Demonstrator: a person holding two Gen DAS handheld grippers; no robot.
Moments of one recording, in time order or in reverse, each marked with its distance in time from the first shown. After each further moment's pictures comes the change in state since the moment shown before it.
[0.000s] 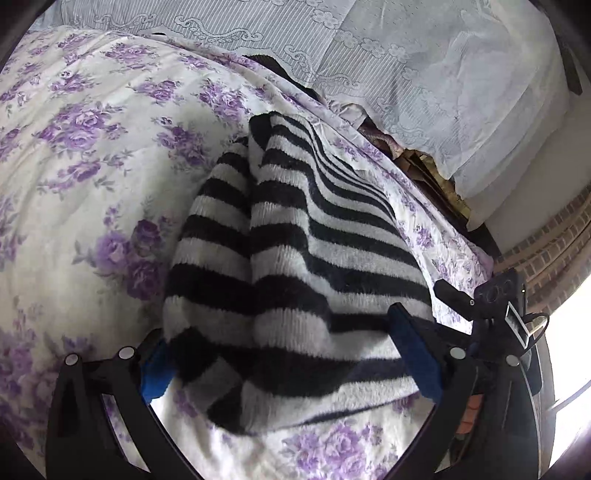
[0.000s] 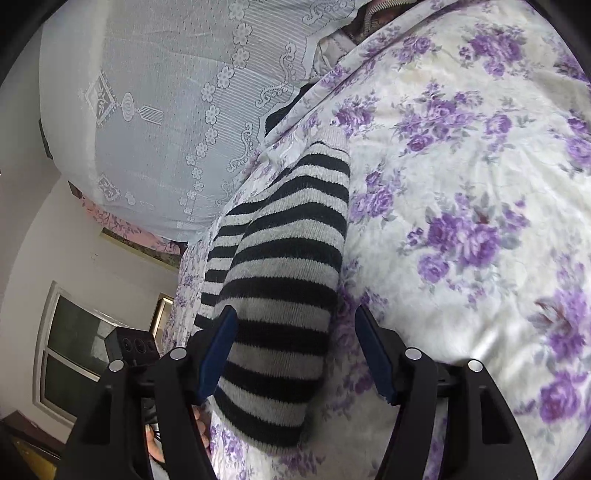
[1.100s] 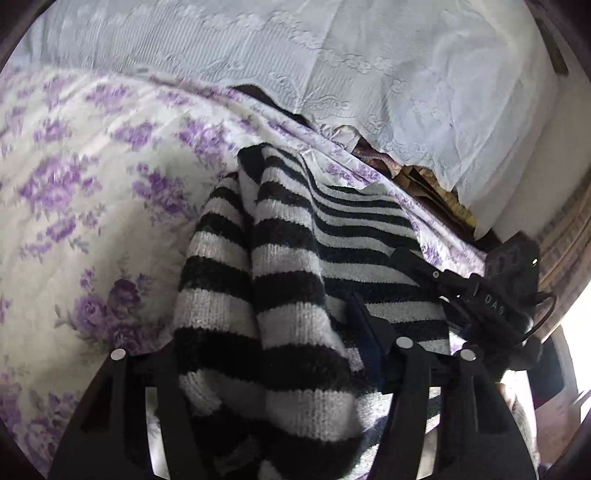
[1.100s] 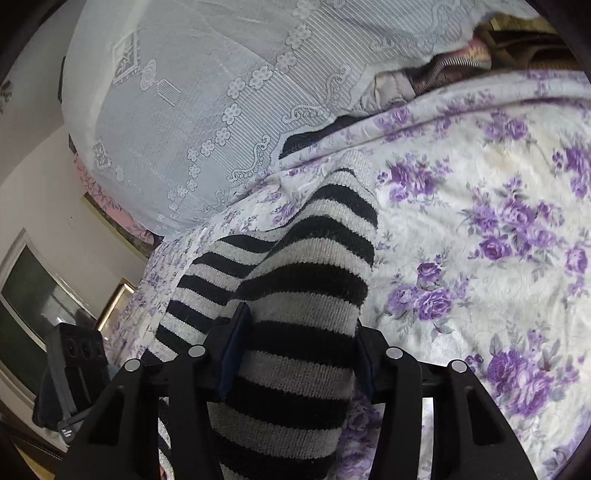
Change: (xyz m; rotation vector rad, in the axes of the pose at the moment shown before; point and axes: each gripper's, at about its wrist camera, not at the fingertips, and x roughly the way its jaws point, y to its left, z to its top) left arm 0.005 -0.023 0.013 0.102 -0.115 0.060; right arm 0.041 0.042 0.028 -0.296 -0.120 -0.151
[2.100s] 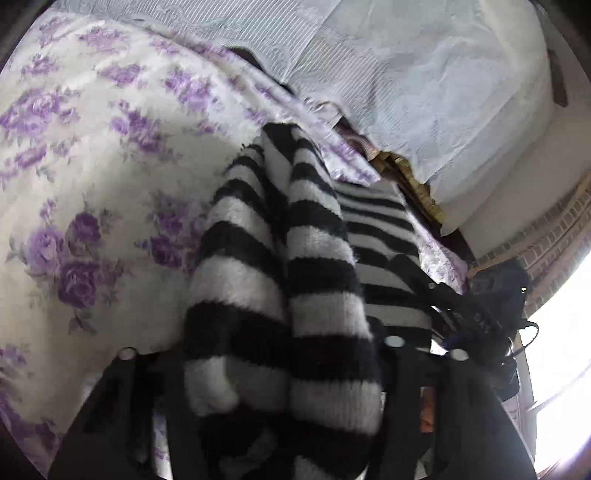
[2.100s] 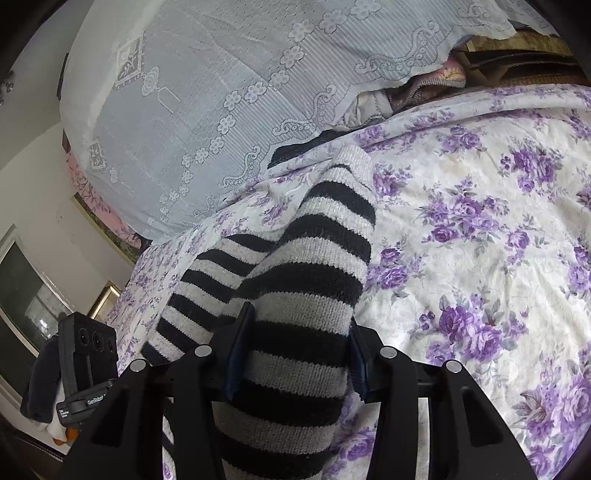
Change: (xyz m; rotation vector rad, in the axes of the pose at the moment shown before) left arm -0.007 0.007 -0.013 -0.120 0.109 -0.158; right arm -0.037 -0.004 -0.018 0.000 -0.046 -0.054
